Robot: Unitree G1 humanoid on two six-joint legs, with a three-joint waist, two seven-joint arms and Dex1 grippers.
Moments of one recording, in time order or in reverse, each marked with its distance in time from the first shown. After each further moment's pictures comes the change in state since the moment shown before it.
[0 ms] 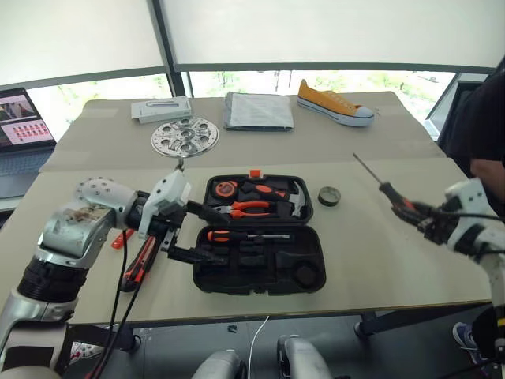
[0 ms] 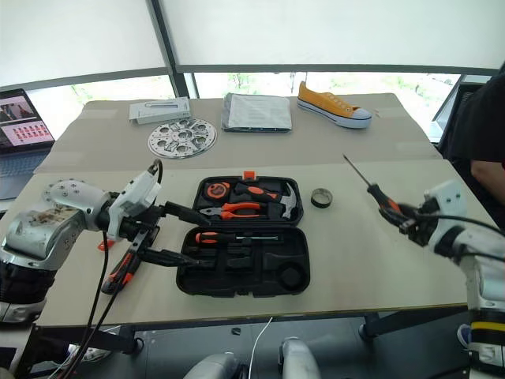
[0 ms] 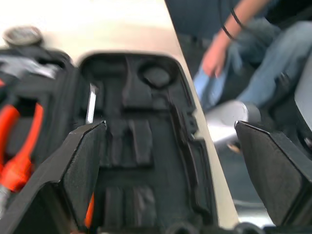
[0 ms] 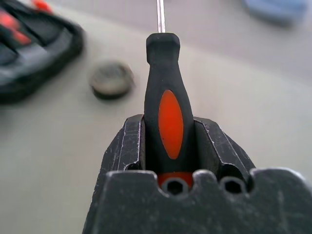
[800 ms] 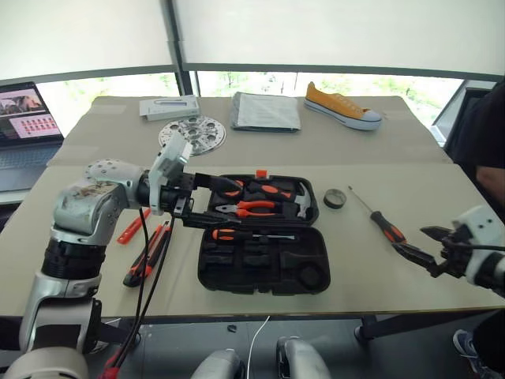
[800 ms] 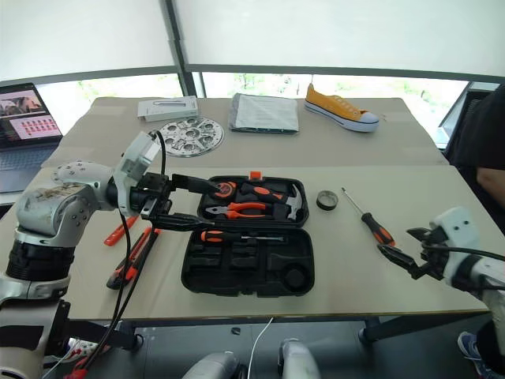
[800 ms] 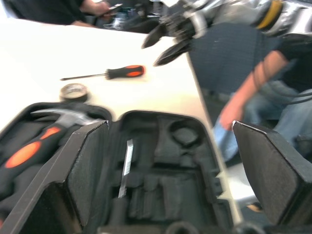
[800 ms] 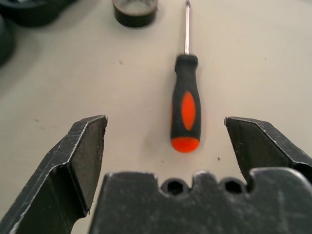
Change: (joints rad) left arm -0.185 -0.181 0.075 0.067 -0.076 0.190 0.099; right arm 0.318 -0.023 -0.068 -0.053 -0.029 0.125 -0.148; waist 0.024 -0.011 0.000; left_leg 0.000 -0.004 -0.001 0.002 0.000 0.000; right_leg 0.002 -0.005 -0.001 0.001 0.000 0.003
